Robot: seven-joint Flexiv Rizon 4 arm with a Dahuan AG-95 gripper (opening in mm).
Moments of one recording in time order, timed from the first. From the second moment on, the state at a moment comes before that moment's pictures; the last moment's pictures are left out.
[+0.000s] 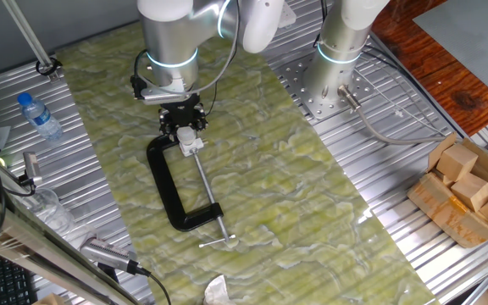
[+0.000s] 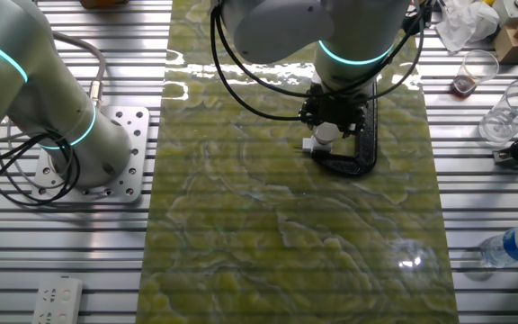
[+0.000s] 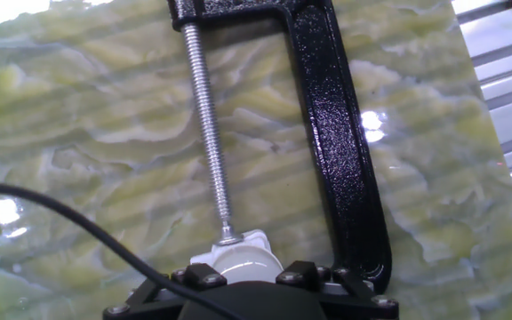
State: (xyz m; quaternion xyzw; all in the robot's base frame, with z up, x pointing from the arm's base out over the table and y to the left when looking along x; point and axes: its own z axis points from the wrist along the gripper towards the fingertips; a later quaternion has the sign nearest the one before) arm 0.498 0.018 0.078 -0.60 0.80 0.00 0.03
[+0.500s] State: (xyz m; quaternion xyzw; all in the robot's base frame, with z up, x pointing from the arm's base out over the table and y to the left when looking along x) arm 0.498 0.018 0.078 -0.60 0.80 0.00 0.03
